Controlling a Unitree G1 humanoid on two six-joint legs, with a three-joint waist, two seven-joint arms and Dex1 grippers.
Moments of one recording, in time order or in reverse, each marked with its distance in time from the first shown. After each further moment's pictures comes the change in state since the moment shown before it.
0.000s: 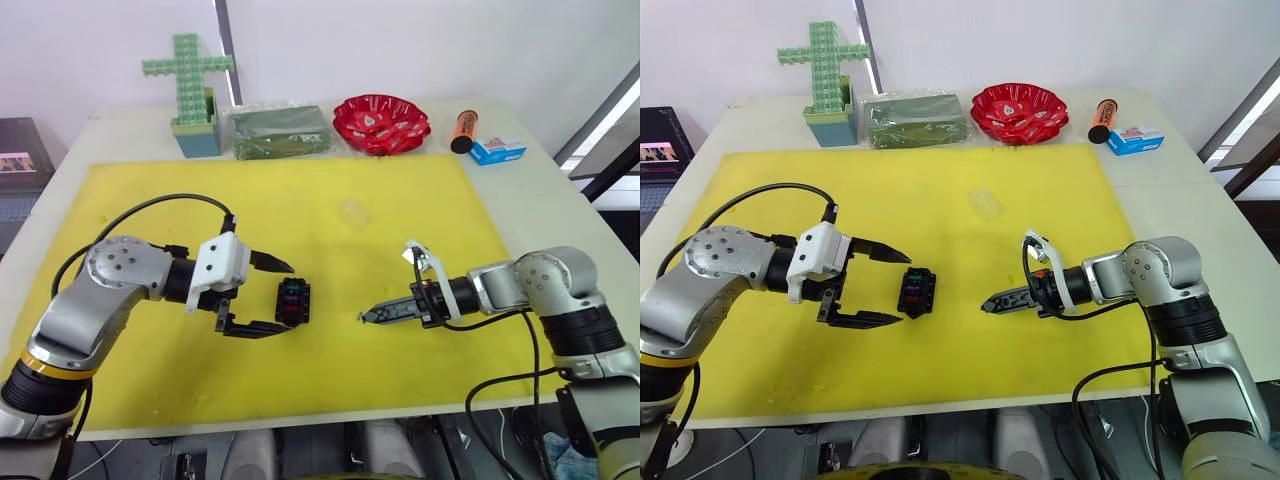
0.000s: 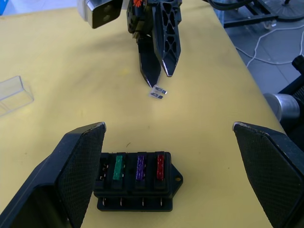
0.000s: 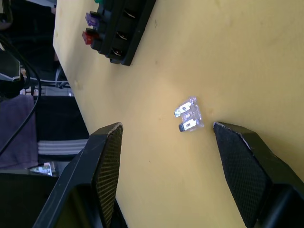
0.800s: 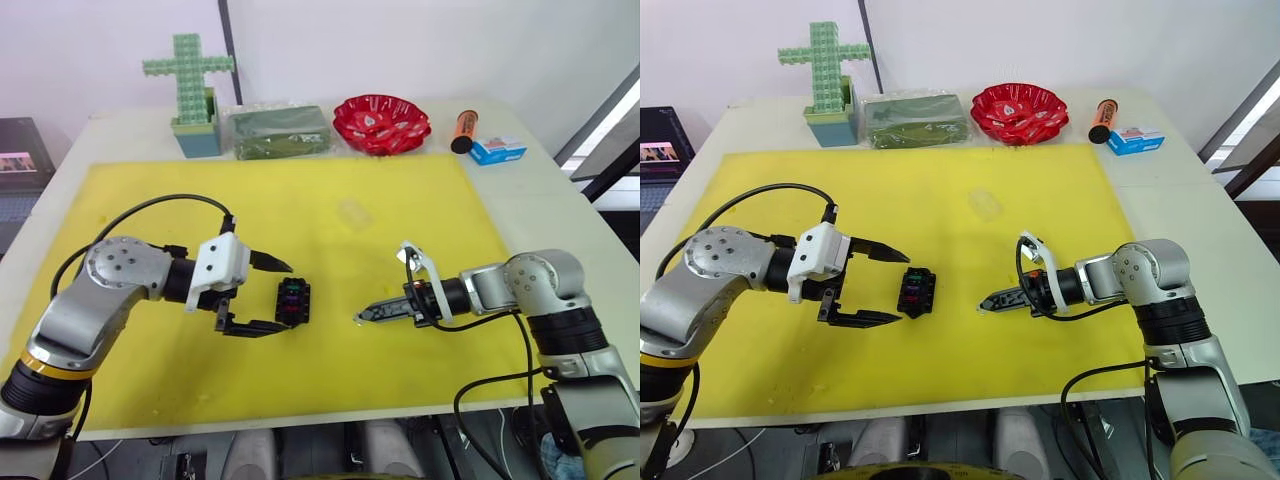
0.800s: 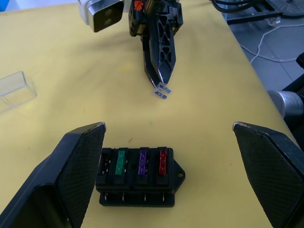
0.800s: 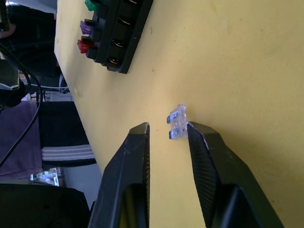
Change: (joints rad) left arm 0.001 0.001 0.000 0.002 0.010 -0.001 0.003; right arm 0.000 0.045 -0.016 0.013 -0.063 0.012 0.008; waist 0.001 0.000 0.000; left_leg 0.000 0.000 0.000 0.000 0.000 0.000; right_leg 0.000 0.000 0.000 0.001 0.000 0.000
